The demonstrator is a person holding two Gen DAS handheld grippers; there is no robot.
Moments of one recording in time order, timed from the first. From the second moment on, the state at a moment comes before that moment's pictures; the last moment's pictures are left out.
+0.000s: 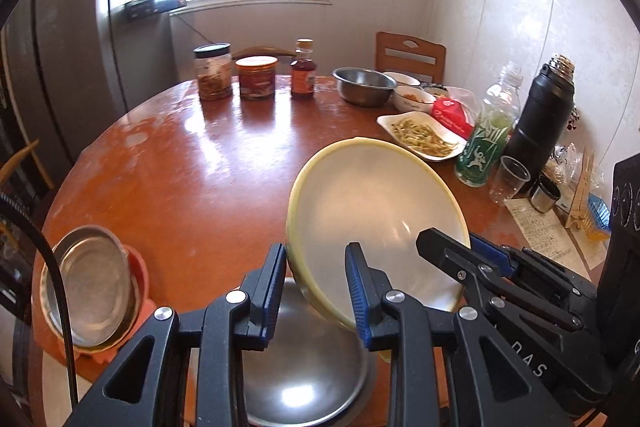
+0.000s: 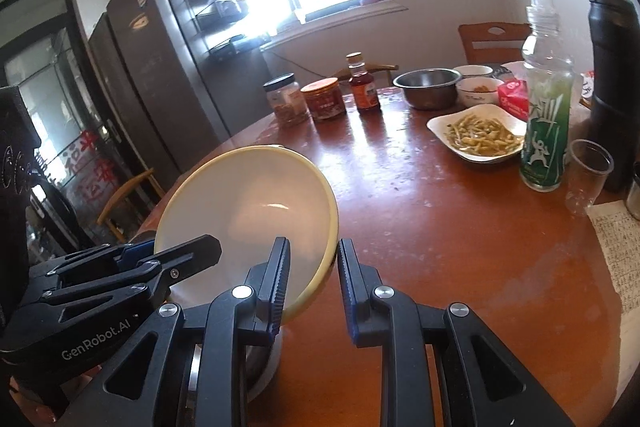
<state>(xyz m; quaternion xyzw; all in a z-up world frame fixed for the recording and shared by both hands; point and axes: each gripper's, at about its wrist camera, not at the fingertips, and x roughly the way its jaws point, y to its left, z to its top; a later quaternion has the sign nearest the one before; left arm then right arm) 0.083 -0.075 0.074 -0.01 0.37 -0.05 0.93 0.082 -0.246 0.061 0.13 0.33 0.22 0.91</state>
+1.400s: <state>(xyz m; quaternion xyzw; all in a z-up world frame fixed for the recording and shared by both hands) 0.045 -0.023 0.027 0.00 0.39 -0.02 0.92 0.045 -0.174 0.024 0.03 0.34 0.22 0.91</state>
